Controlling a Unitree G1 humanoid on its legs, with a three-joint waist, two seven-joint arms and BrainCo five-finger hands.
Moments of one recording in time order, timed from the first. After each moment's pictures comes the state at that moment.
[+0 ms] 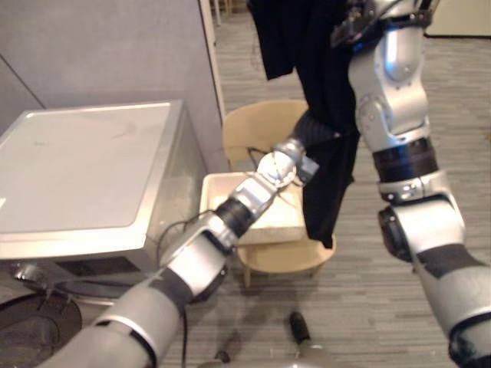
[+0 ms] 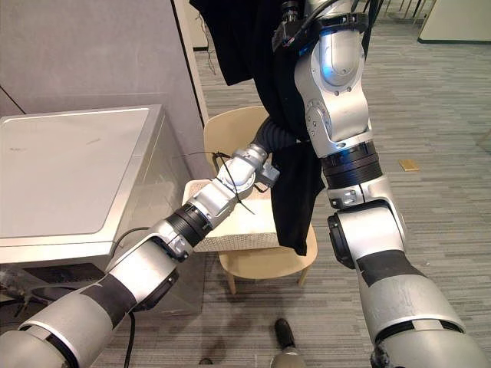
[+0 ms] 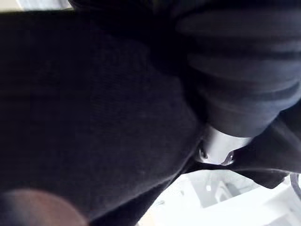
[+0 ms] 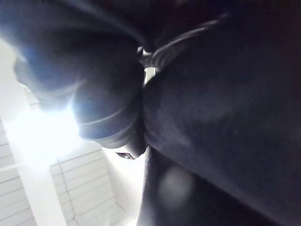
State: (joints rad) left arm -1.08 -0.01 -0.56 0.74 -0.32 -0.20 0.17; right arm -1.28 -0.36 0.15 0.35 0.42 -0.27 -0.18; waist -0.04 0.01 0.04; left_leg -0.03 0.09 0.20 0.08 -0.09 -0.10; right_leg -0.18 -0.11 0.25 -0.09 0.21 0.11
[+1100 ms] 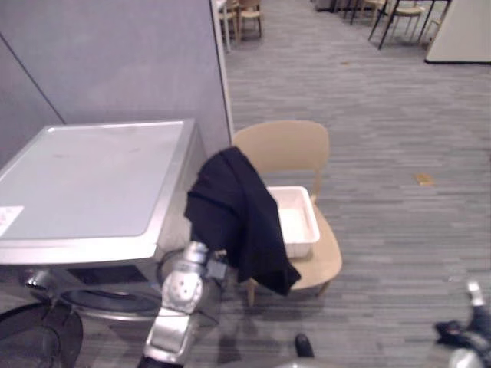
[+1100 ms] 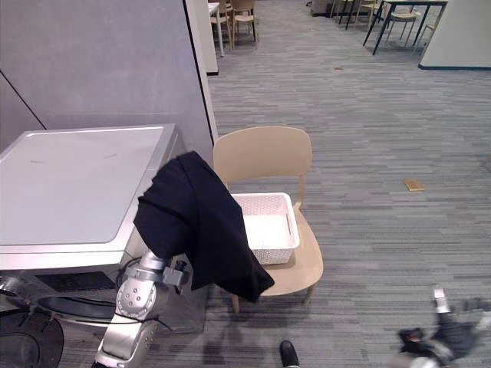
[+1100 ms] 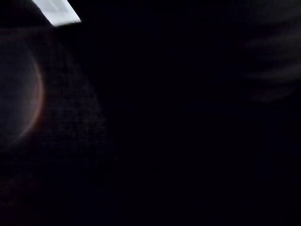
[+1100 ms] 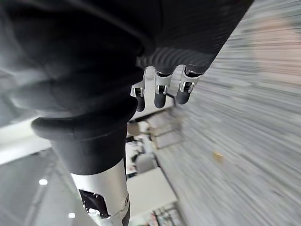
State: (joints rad) left arm 0.16 0.10 -0.25 -0.31 -0.07 -0.24 0.02; right arm 0.30 0.08 -0.60 0.13 0.53 -0.30 -0.15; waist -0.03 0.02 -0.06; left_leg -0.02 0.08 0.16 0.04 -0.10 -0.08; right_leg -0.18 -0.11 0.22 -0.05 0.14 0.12
